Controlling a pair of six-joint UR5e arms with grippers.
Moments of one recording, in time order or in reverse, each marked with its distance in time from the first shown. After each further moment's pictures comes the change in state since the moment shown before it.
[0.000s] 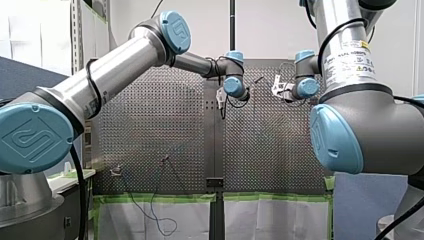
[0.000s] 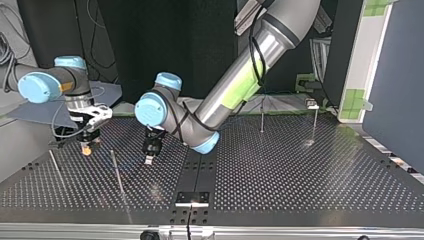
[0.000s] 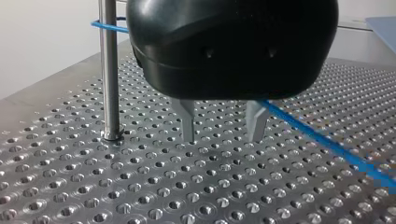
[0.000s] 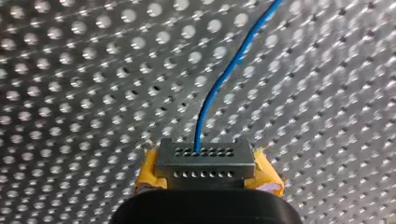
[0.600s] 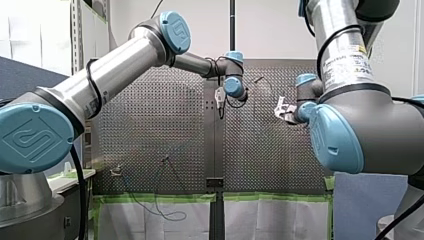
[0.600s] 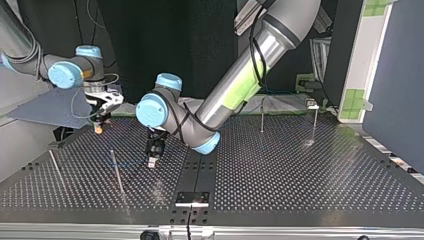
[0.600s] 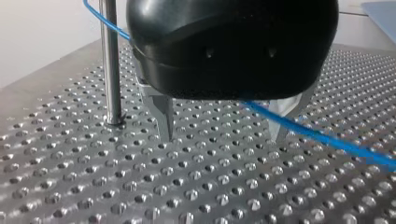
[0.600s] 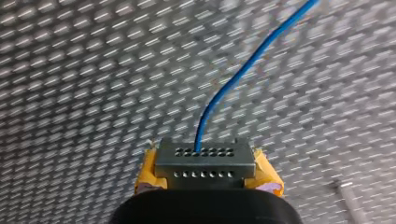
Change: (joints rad) left arm 0.005 0.000 0.000 -0.003 -0.040 0.016; right arm -0.009 0.088 0.167 -0.168 0.070 0.045
